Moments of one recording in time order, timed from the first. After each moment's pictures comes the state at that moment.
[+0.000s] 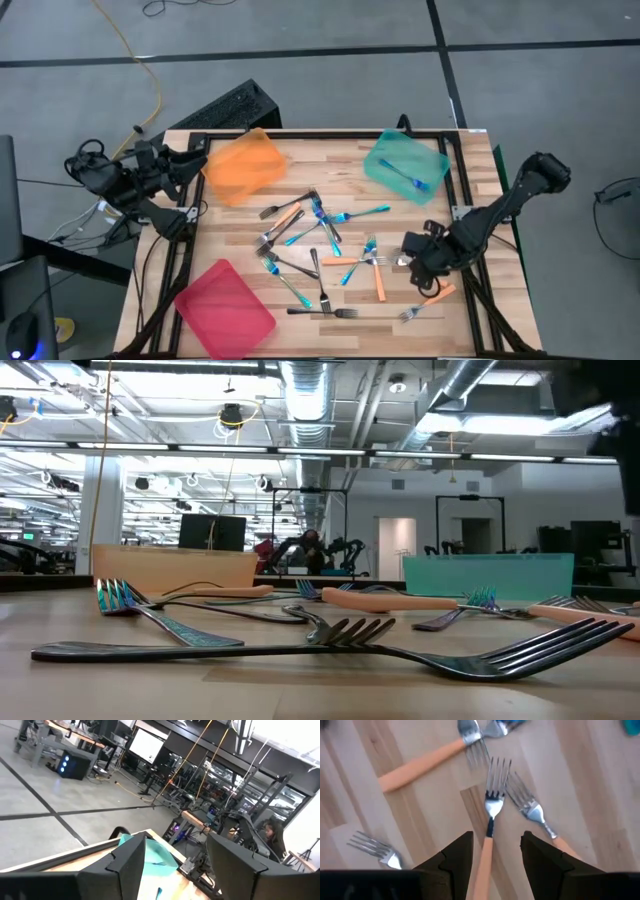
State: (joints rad) left arm -0.55 0.41 0.88 -0.43 -1.08 -0.51; right arm 0.62 1.25 0.87 -1.00 0.18 0.98
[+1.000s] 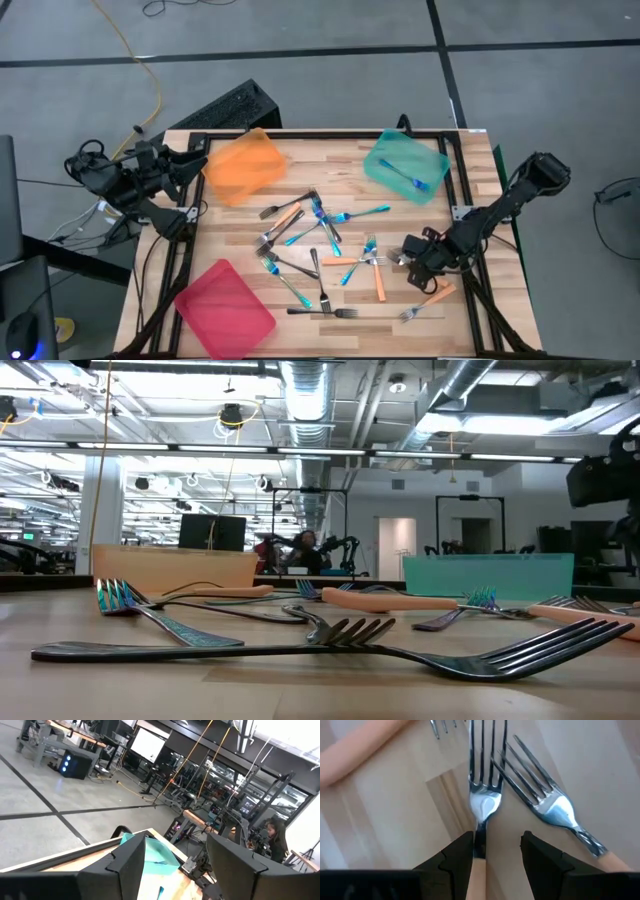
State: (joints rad) left arm -0.55 0.41 0.88 -0.44 -1.09 -0.52; right arm 0.62 1.25 0.49 -0.53 0.18 1.05
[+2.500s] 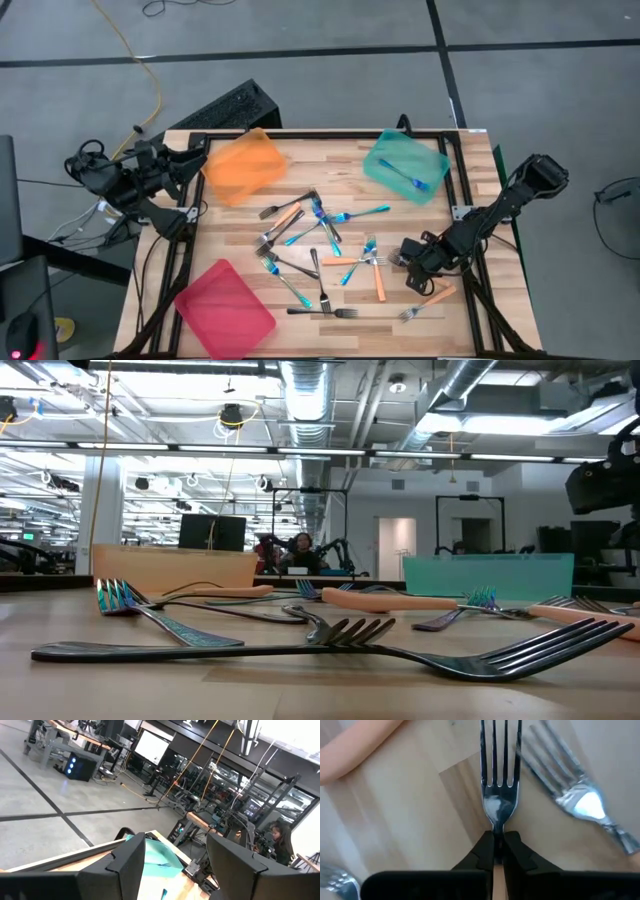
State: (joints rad) left arm -0.55 0.41 0.88 -0.44 -1.11 -0.52; right arm 0.62 1.30 0.53 -0.51 0.07 1.08
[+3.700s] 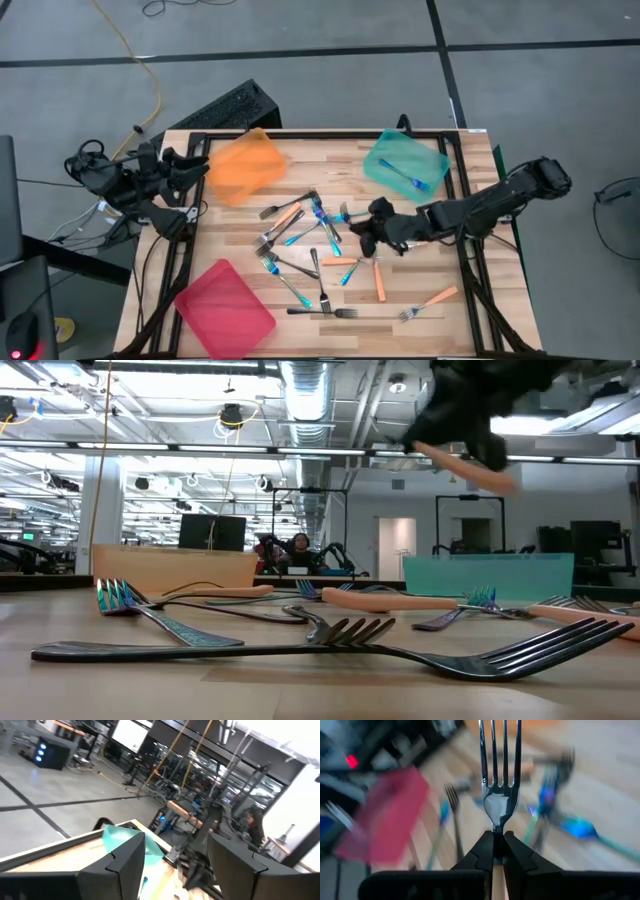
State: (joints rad) left arm -0.55 0.41 0.88 -0.44 -0.97 -0.53; right arm 0.29 1.30 0.81 -0.06 0.45 0.89
